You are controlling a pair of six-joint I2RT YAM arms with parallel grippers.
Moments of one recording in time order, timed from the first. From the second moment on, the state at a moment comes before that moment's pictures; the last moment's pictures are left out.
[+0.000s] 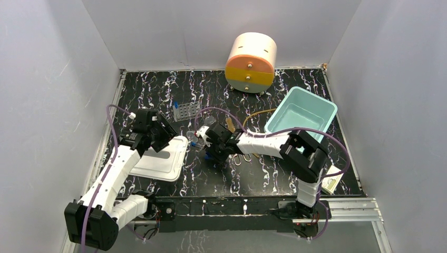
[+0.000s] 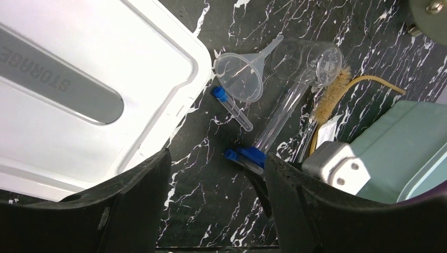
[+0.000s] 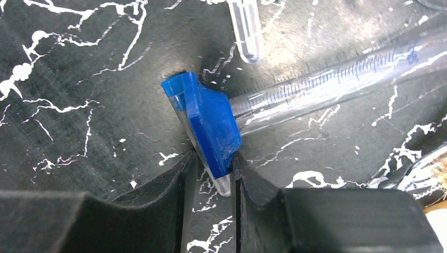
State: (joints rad) left arm -0.24 1.03 0.85 -0.72 0.00 -0.88; right arm 1.02 1.83 1.15 -0.36 -0.07 0.01
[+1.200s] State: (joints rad) left arm -0.22 0.89 0.63 -0.62 0.29 -0.98; right arm 1.14 1.67 1.00 -0.28 0.05 0.17
